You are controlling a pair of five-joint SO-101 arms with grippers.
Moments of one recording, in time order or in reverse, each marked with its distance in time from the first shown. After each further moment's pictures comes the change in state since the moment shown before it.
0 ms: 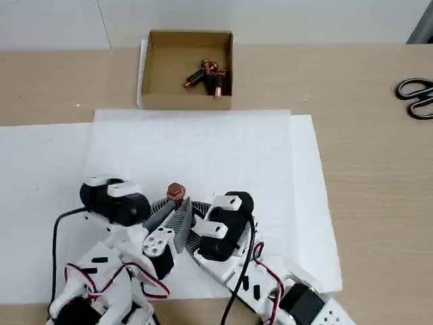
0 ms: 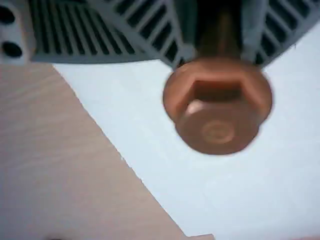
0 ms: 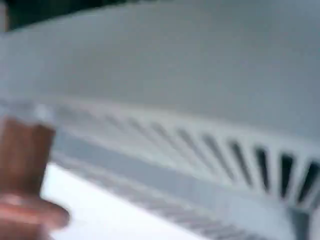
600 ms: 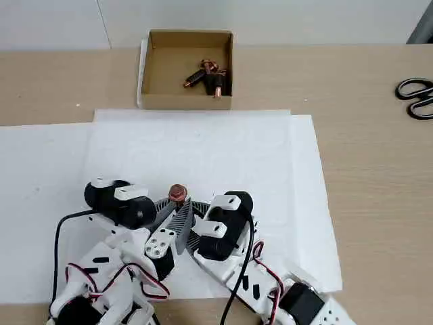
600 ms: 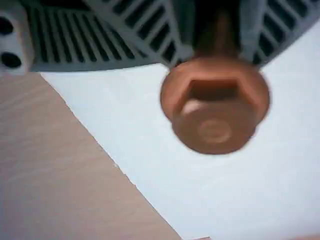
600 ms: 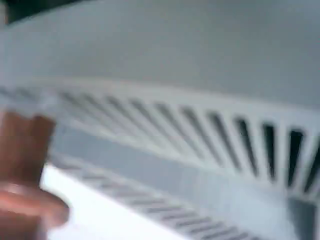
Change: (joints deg) left arm 0.2 -0.1 0.5 0.0 -2.1; right arm 0.0 0.1 0.1 0.0 0.1
